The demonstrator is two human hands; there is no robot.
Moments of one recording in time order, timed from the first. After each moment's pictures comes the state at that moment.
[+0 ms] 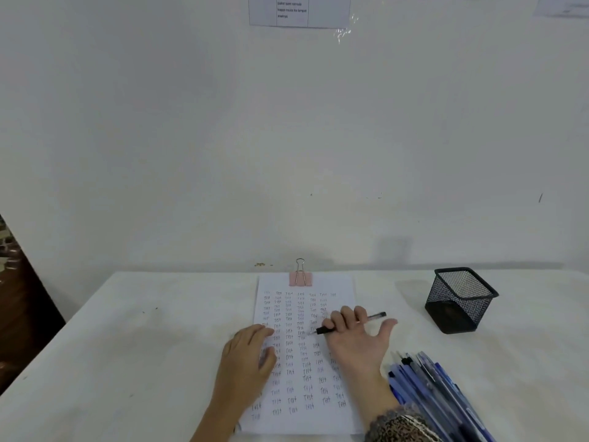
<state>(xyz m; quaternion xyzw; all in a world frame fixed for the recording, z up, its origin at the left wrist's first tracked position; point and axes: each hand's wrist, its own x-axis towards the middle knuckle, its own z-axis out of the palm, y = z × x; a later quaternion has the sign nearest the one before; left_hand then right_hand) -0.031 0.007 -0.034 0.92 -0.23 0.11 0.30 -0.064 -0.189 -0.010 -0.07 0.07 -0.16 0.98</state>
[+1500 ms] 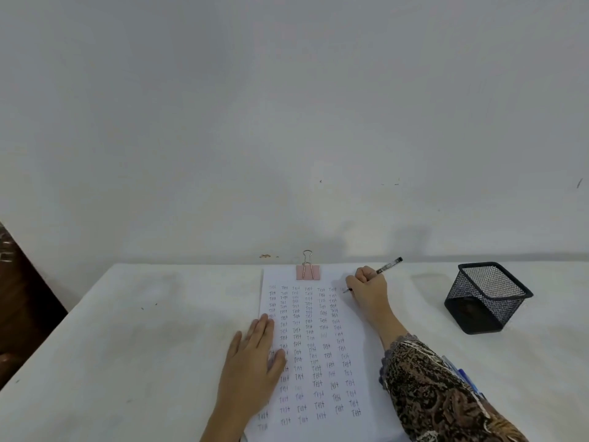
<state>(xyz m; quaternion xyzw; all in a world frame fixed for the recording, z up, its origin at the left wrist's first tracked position) -0.026 0.003 -0.030 0.96 -0.21 0.00 0.19 0.018 -0.247 -0.002 -0.72 0.19 -0.23 0.63</state>
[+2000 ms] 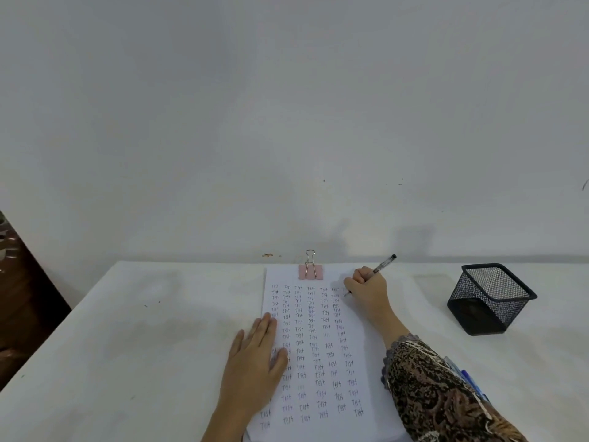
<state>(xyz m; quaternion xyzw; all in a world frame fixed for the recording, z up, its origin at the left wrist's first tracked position) -0.027 0.003 -0.029 0.96 -0.21 -0.01 0.19 0.018 -0.241 0.001 -0.74 0.17 -0.22 0.61</state>
